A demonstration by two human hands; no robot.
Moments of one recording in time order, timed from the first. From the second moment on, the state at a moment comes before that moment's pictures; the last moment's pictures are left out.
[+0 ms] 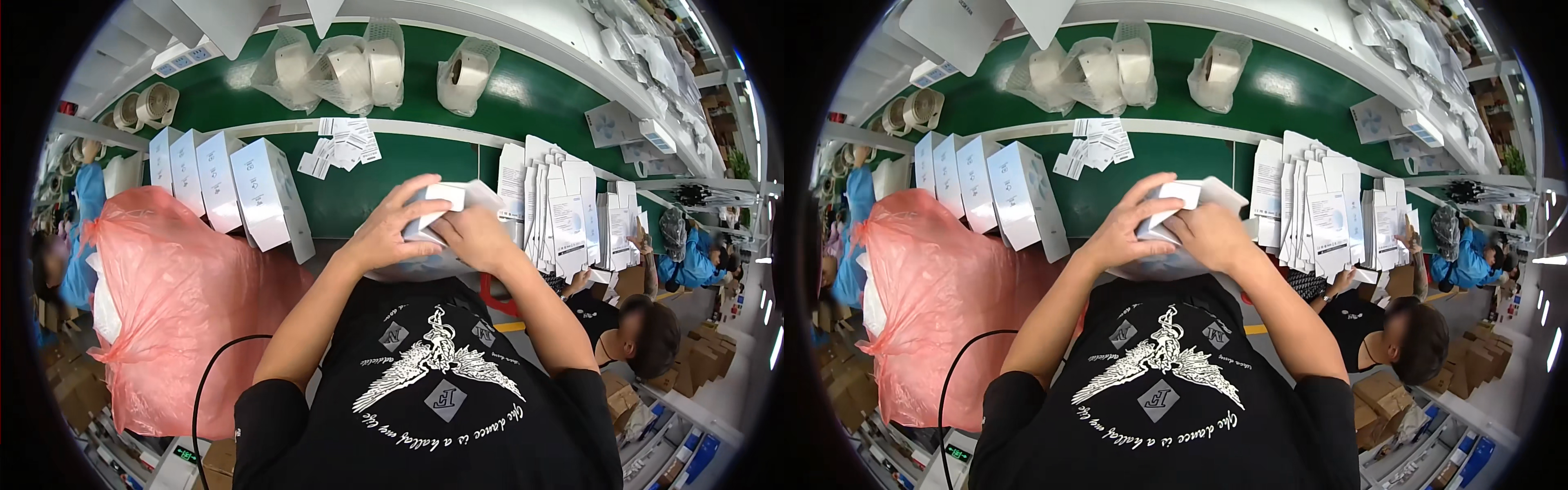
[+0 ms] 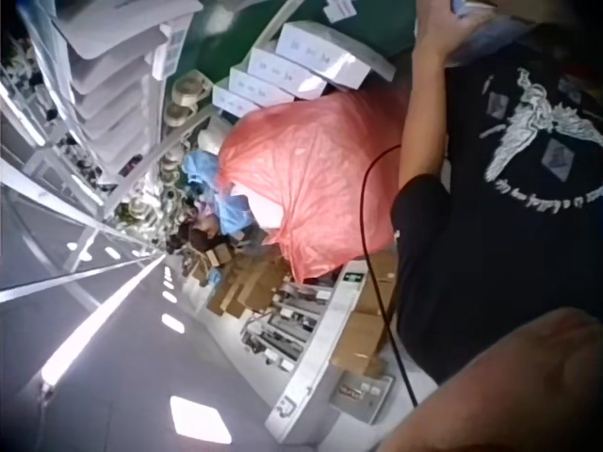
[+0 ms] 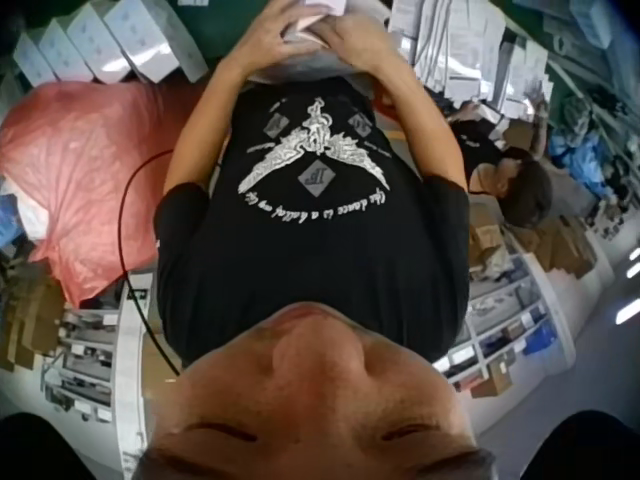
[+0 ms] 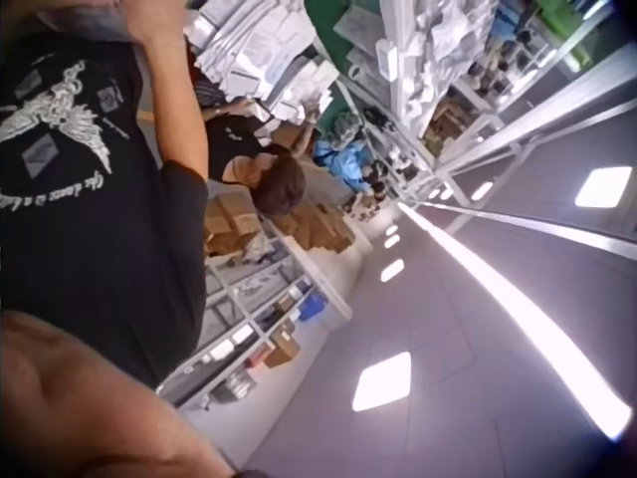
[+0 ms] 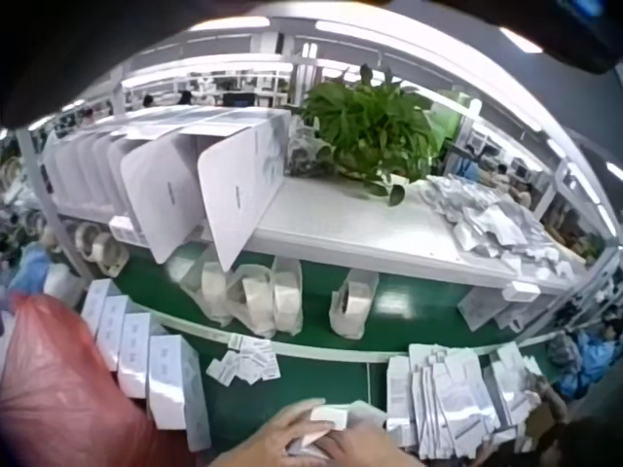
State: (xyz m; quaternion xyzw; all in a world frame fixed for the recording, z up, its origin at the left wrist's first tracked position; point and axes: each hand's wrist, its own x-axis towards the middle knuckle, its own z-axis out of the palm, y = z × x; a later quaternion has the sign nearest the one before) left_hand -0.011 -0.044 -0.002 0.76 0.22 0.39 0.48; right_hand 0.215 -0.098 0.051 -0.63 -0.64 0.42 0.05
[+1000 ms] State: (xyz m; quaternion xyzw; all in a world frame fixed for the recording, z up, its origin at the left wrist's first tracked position) left_hand 0.092 -0.034 -0.040 0.66 0.36 0.28 0.59; right_hand 0.357 -0.061 -0.045 -0.50 -0.38 0.74 0.25
